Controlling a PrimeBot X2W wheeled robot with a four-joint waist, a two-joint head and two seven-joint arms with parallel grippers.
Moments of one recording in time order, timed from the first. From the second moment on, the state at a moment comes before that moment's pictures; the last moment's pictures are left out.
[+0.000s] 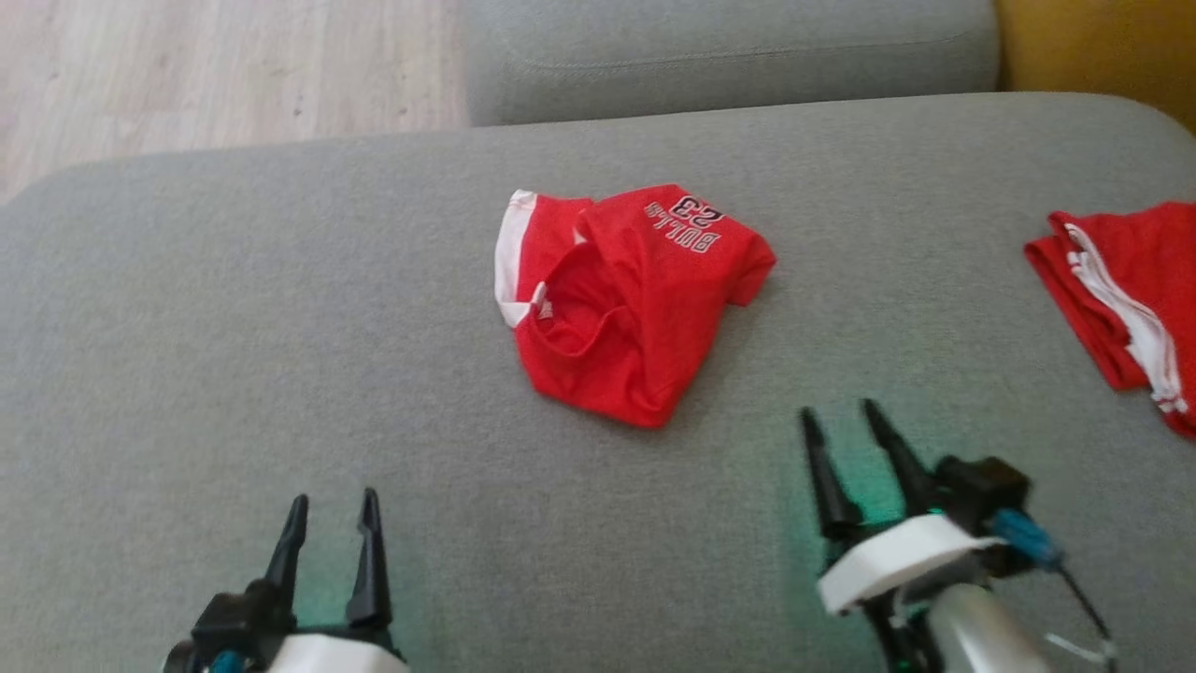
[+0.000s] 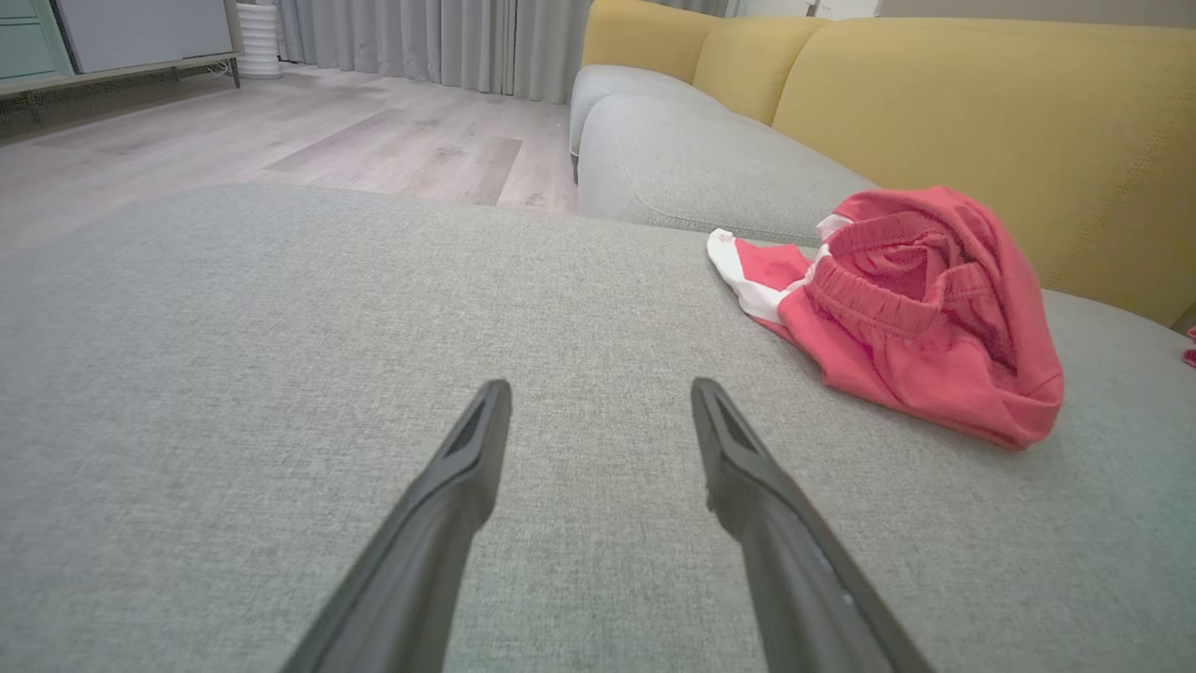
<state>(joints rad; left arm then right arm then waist) 0.04 0.05 -0.08 0.35 -0.23 -0.08 -0.26 -0.14 -0.05 0.23 0.50 0.30 0.13 -0.26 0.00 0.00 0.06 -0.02</state>
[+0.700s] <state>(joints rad) -0.08 0.05 -0.38 0.40 -0.36 -0.05 -0.26 -0.62 -0.06 0.57 0.87 0.46 0.13 -0.26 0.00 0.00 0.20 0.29</state>
